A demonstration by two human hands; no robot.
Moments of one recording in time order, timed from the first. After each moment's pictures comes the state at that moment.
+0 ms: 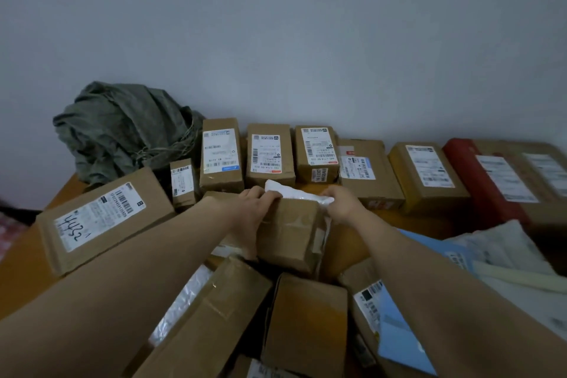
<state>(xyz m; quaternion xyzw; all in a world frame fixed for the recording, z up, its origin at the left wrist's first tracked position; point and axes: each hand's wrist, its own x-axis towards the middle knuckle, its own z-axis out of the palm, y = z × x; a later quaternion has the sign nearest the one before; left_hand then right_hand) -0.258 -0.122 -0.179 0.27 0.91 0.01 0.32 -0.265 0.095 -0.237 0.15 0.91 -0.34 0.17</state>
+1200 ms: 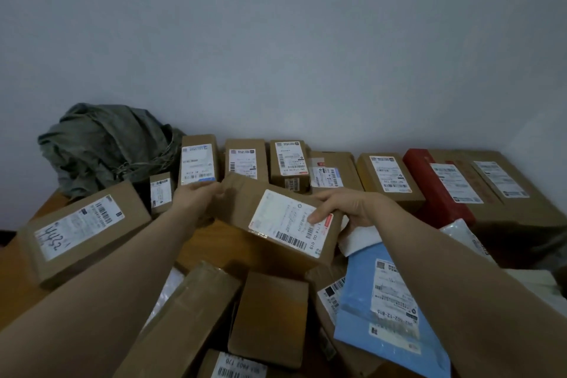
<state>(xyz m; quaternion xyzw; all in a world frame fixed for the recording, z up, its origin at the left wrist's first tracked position) -0.241 -0.118 -0.158 -0.27 0.72 0.63 0.12 -0.226 0.161 -0.150 0.11 0.79 -0.46 0.39</state>
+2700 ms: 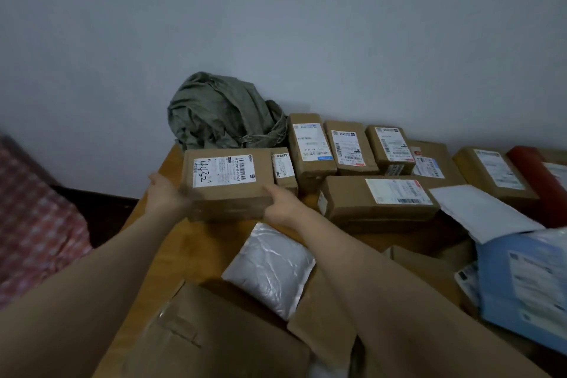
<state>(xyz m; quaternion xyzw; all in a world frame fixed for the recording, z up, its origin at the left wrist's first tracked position) -0.242 -0.419 -0.215 -0.30 0.87 0.38 0.09 -0.232 -0.220 -0.209 0.01 0.90 -0.37 0.24</state>
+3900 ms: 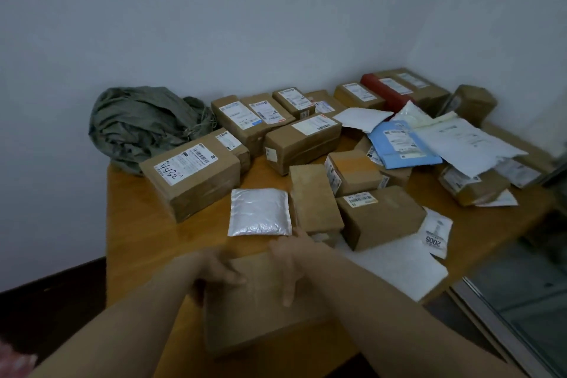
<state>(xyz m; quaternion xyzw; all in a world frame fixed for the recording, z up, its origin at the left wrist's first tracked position) -0.112 -0.453 -0.224 0.02 0.81 0.18 0.56 -0.036 -0.279 -0.245 0.46 0.86 0.06 0.21</state>
